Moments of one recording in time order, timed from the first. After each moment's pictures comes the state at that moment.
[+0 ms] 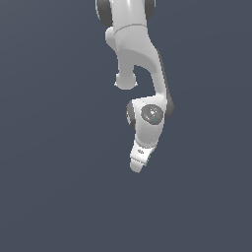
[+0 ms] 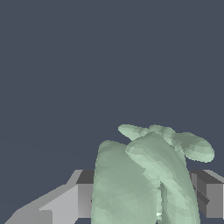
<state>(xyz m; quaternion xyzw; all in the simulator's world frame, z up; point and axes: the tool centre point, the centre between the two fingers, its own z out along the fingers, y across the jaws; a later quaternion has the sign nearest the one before) 0.037 0.078 0.047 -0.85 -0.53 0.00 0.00</state>
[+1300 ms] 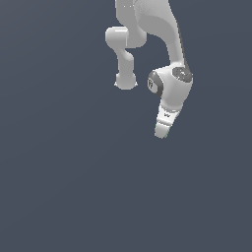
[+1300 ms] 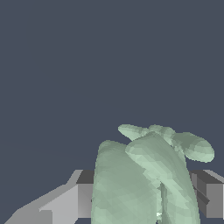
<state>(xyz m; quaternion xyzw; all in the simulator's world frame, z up) -0.089 0.183 0.102 -0.85 -0.53 0.00 0.00</state>
